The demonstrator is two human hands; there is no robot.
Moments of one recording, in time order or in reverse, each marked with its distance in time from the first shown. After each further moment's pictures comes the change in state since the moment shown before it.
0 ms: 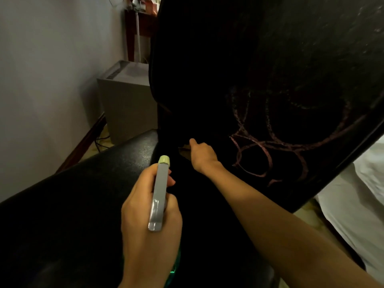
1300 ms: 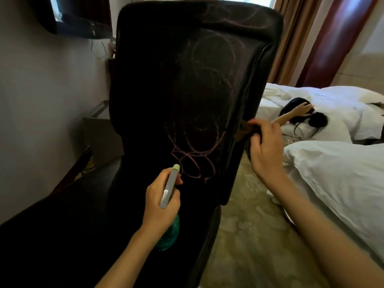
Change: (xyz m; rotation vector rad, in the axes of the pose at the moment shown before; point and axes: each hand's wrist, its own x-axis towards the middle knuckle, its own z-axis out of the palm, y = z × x) left_hand -0.083 0.053 0.070 0.139 -0.367 0.491; right_hand -0.250 0.117 -0.168 0.361 1.146 0.012
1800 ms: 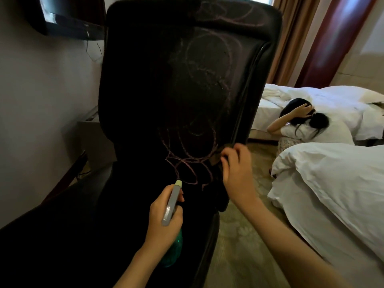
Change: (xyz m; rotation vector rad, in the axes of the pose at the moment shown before) left_hand 0.004 -0.027 0.031 0.037 -0.024 -0.070; right_hand -0.041 0.041 0.075 -0.150 -0.002 -0.233
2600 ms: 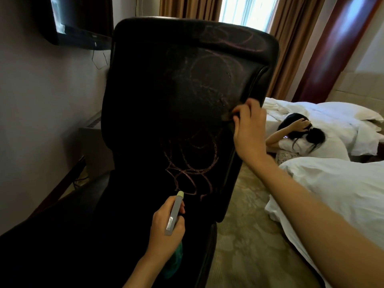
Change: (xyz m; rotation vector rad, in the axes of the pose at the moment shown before) left_hand 0.010 -0.016 0.003 0.043 -0.001 0.046; right_hand 0.135 -0.006 -0.025 -0.148 0.045 -0.058
